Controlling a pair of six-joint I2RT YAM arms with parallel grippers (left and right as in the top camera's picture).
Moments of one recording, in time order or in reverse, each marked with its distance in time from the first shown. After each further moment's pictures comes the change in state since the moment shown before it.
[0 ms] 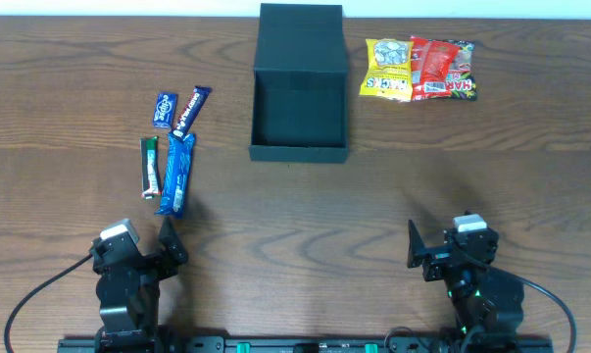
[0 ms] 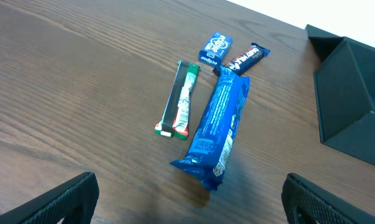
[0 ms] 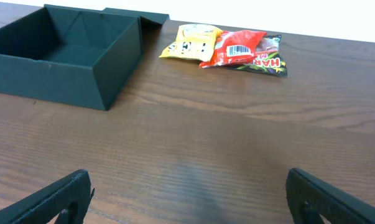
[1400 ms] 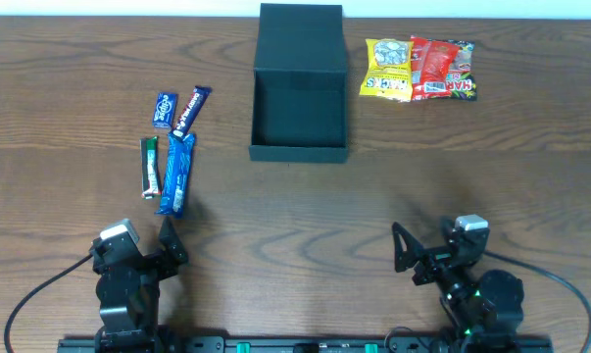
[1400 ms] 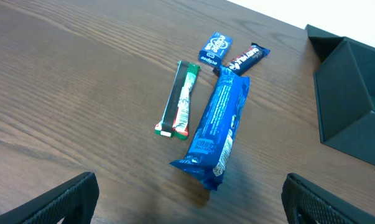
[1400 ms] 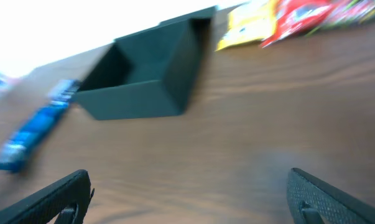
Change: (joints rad) left arm 0.000 0.000 0.000 0.000 0.000 0.000; right arm 0.000 0.000 0.000 0.000 -0.254 0.426
